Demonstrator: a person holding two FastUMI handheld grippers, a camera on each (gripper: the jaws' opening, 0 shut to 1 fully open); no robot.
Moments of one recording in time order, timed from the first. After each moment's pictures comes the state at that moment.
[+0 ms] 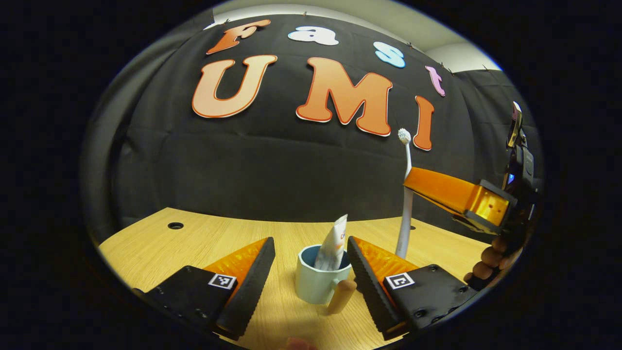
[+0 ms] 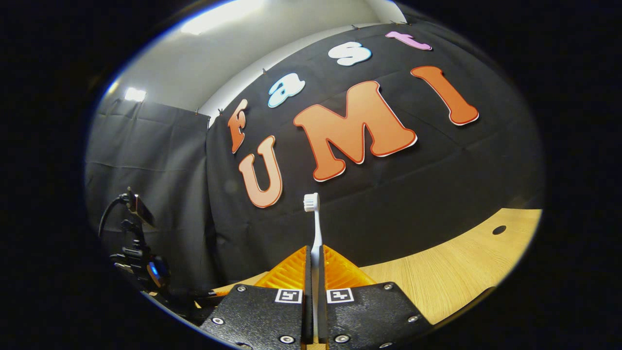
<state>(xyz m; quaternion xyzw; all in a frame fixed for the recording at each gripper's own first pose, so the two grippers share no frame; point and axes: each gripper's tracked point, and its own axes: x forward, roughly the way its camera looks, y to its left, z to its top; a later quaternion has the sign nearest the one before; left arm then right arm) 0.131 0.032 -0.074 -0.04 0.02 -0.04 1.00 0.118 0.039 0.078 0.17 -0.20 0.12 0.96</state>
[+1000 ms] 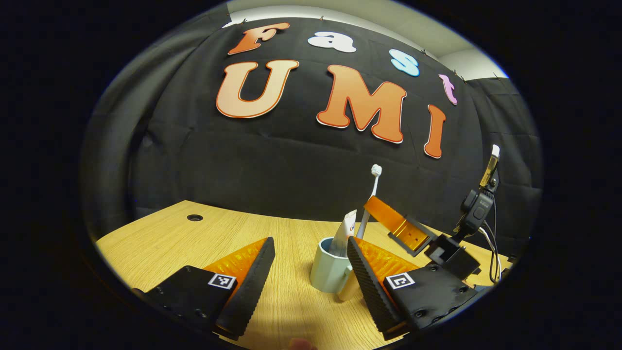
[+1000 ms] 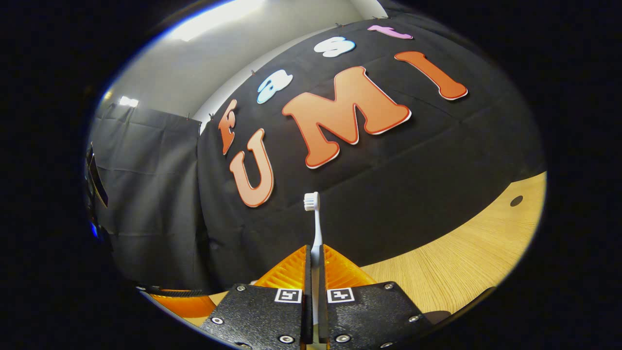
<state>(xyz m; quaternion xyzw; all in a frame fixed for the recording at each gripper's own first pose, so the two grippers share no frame) 0.095 0.063 -0.083 -0.07 0.02 0.00 1.00 0.188 0.067 0.024 0.19 -0.19 0.11 0.96</state>
